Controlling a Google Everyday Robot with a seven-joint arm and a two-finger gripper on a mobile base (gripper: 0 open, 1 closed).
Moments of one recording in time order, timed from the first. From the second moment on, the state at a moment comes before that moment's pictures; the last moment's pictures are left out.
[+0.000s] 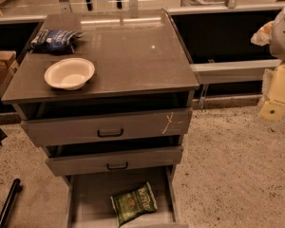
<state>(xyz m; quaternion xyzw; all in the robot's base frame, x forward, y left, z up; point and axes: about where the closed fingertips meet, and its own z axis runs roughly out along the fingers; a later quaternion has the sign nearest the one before) 0.439 -0.216 0.976 -0.60 0.78 -0.03 0.16</state>
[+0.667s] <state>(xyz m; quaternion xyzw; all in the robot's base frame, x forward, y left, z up) 0.437 -0.206 0.939 -0.60 0.78 -0.01 0.16</state>
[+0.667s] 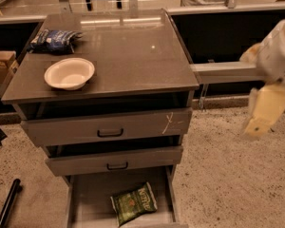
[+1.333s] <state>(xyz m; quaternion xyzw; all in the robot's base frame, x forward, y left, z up) 0.428 -0.164 0.837 -0.61 0.77 0.04 0.17</state>
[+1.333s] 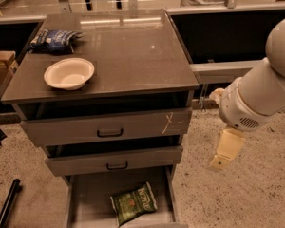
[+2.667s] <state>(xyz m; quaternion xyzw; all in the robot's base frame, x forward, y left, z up) 0.455 -0.131 0.642 -0.69 0.72 0.05 0.04</state>
